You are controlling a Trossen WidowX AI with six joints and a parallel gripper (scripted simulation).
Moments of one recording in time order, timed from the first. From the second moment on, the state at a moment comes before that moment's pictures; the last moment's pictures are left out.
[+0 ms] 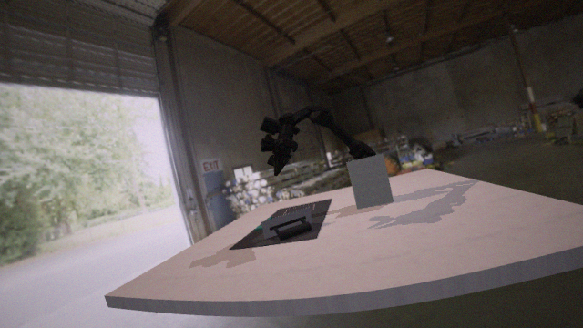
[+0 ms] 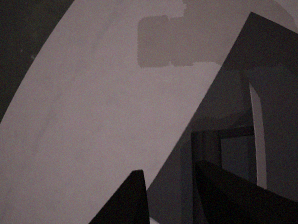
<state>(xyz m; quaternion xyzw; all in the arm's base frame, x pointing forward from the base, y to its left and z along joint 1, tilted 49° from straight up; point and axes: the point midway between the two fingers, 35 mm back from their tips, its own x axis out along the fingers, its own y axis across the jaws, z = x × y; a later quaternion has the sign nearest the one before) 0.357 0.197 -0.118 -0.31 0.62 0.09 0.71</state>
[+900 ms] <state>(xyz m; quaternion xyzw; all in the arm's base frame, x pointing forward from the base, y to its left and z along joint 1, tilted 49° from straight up) 0.263 0.087 -0.197 -0.40 0.74 -0.12 0.52</state>
